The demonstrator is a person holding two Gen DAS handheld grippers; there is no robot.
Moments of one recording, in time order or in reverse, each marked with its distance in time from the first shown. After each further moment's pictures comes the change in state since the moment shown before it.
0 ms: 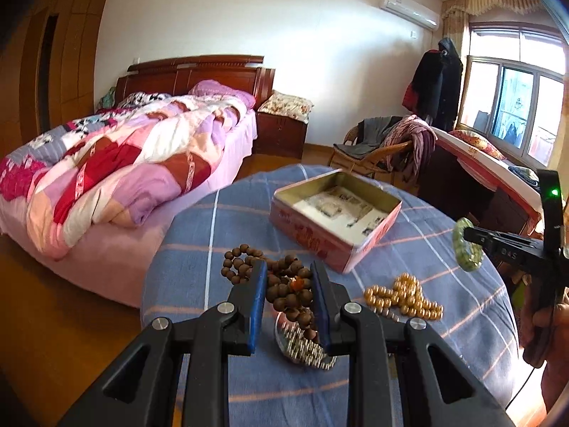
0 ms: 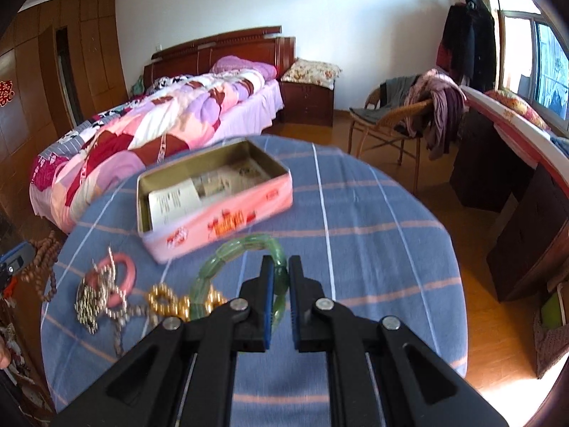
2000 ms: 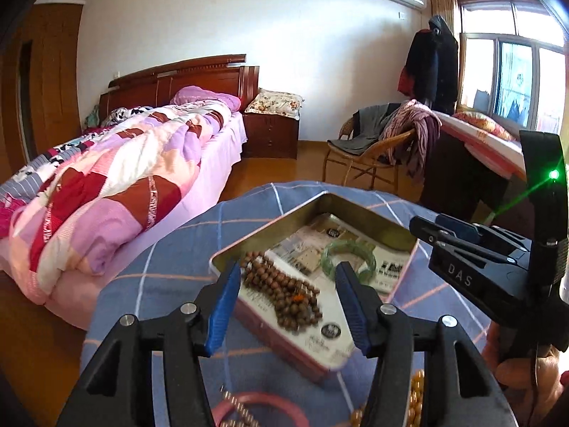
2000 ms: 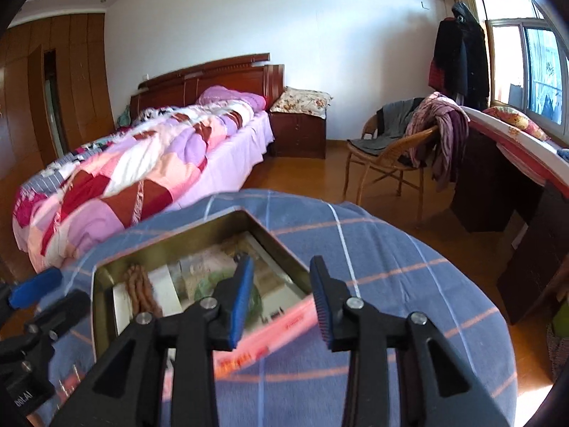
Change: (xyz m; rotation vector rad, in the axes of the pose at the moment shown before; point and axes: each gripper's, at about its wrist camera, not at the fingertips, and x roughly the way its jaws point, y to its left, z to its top) left arm 0.122 -0.055 0.055 0.092 0.027 0.036; right arm 0.089 0.016 0.053 0.031 -0.095 -0.056
